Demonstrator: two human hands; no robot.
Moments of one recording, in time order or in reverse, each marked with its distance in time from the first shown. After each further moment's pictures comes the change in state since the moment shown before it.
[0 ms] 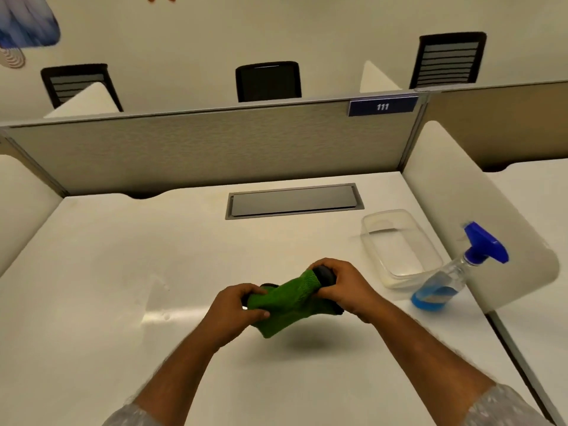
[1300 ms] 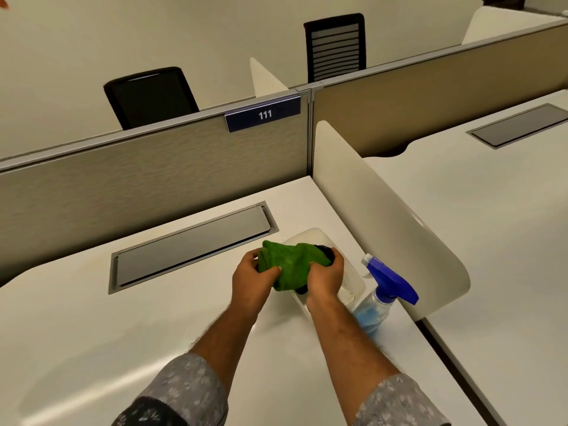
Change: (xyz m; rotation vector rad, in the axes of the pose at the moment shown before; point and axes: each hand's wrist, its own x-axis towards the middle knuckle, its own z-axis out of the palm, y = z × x) left_hand 0.219 0.145 0.213 -0.230 0.052 0.015; right_hand 0.115 0.098 -0.136 0.884 1.086 0.399
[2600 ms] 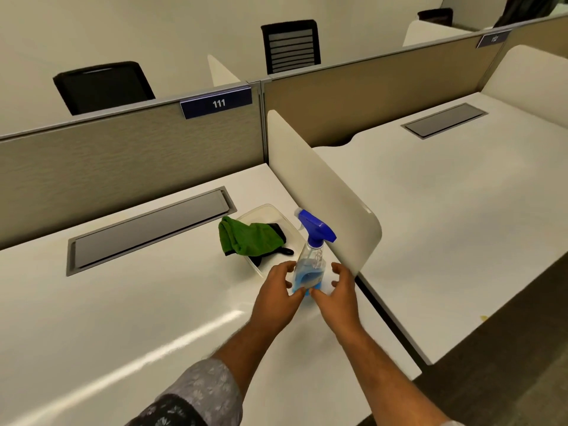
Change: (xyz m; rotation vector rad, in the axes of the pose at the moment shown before) left_hand -0.145 -0.026 0.097 0.416 -0.345 0.250; right_hand -0.058 -0.003 -0.211 -0.661 -0.117 -0.312
